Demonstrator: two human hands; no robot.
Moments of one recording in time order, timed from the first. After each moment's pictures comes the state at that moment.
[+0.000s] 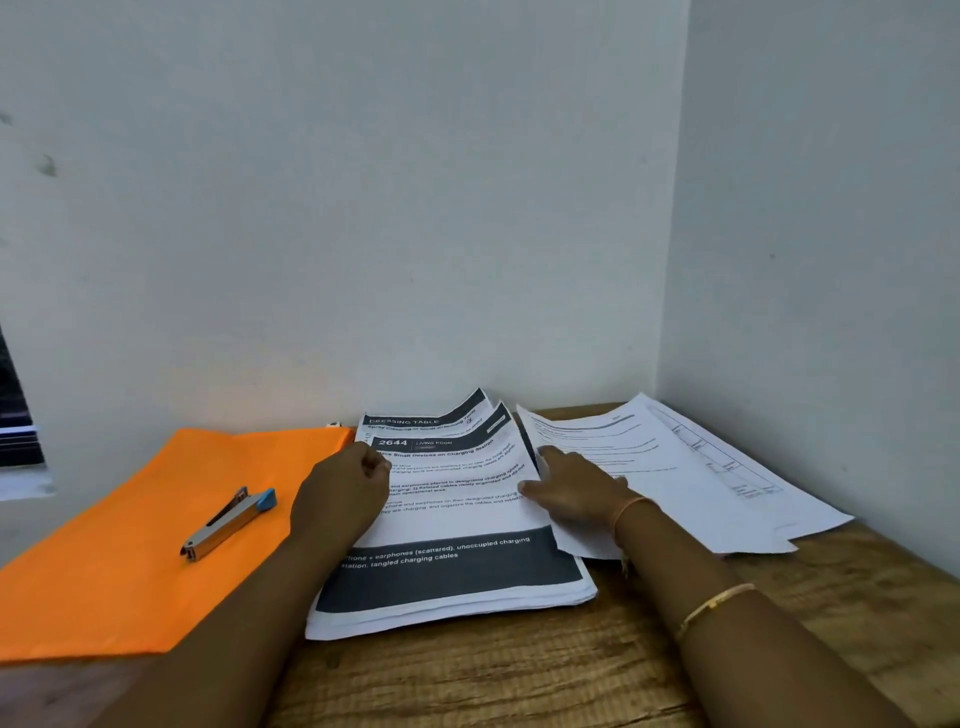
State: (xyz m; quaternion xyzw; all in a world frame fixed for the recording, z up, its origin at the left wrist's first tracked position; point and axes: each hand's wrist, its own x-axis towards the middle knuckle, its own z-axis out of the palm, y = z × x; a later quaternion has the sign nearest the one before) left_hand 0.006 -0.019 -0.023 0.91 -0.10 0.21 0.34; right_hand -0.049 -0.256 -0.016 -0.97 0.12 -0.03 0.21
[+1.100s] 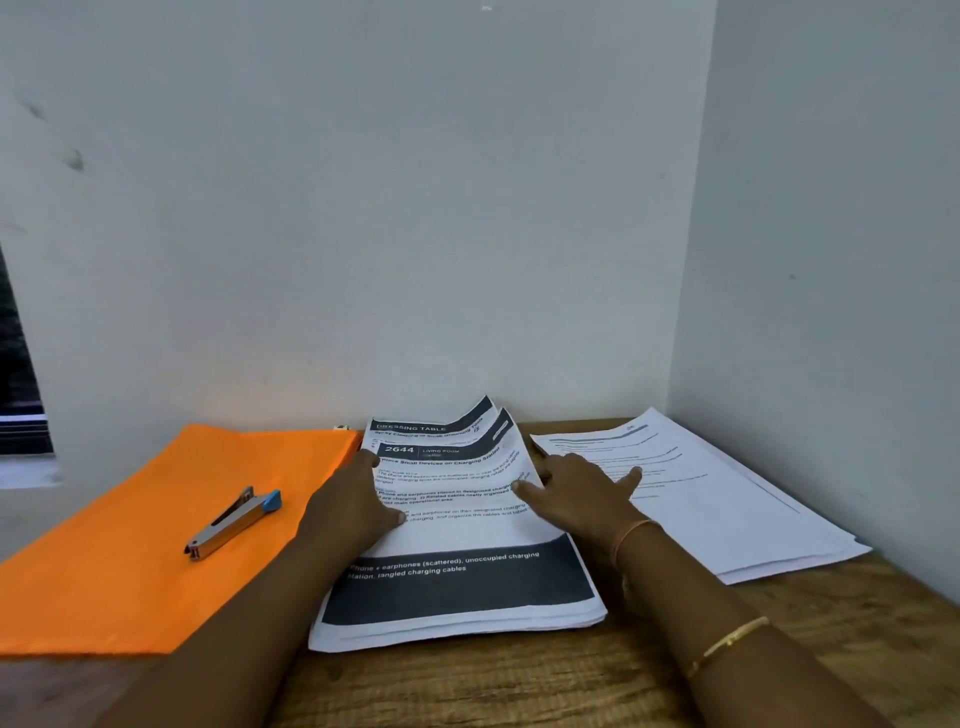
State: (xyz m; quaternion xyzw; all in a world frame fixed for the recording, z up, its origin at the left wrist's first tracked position) left_hand 0.003 -0.018 -0.019 0.95 -0.10 0.09 0.28; right_hand -0.053 -0.240 -0.006 -0.97 0.11 -0.10 0.16
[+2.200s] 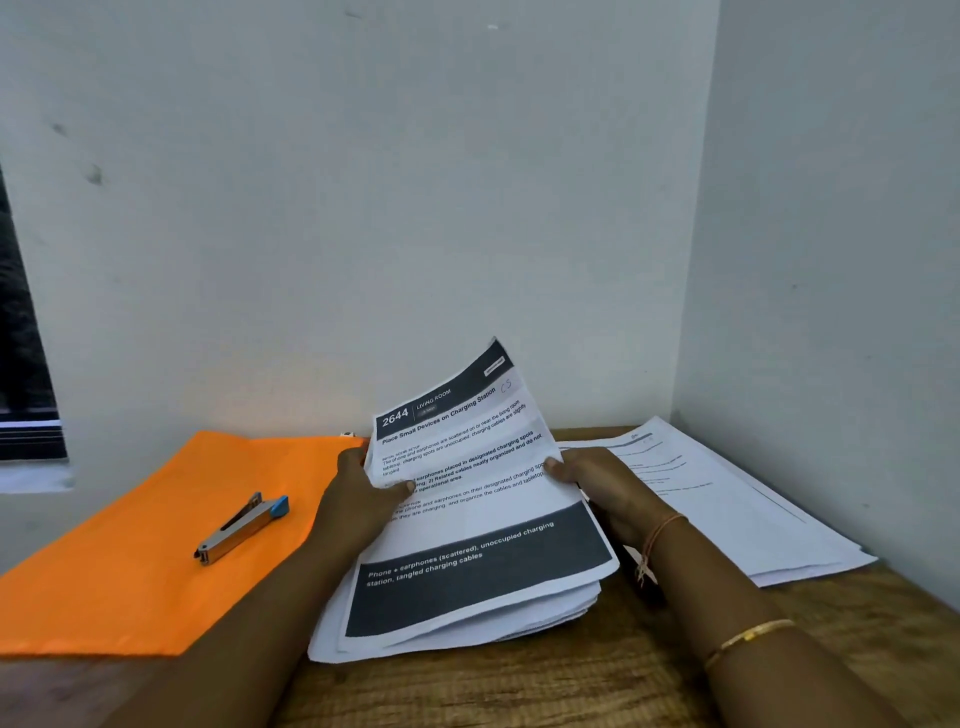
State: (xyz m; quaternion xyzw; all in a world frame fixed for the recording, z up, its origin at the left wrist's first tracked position) left_hand 0.001 -0.023 -0.019 0.83 -0.07 0.10 0.54; right_hand -0.054 -0.259 0.004 -0.76 0.10 -0.08 0.64
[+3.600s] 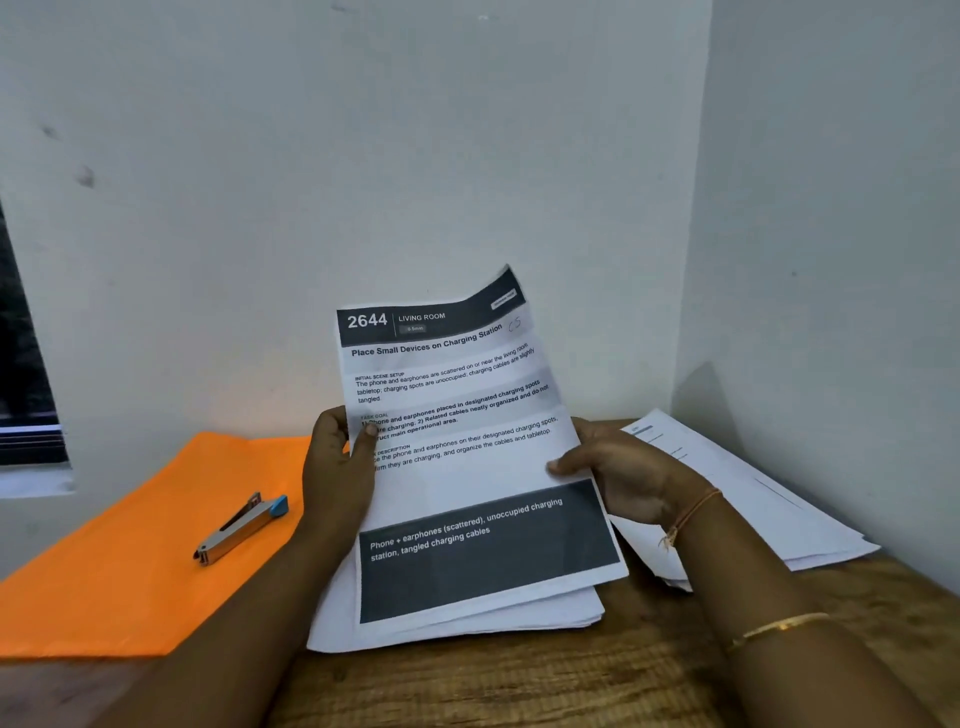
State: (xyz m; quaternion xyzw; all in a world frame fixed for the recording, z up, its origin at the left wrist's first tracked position) left_hand 0.003 -0.024 -0.008 0.66 -0.14 0.28 0.68; right_hand -0.076 -0.264 0.031 -0.70 -0.05 0.05 0.71
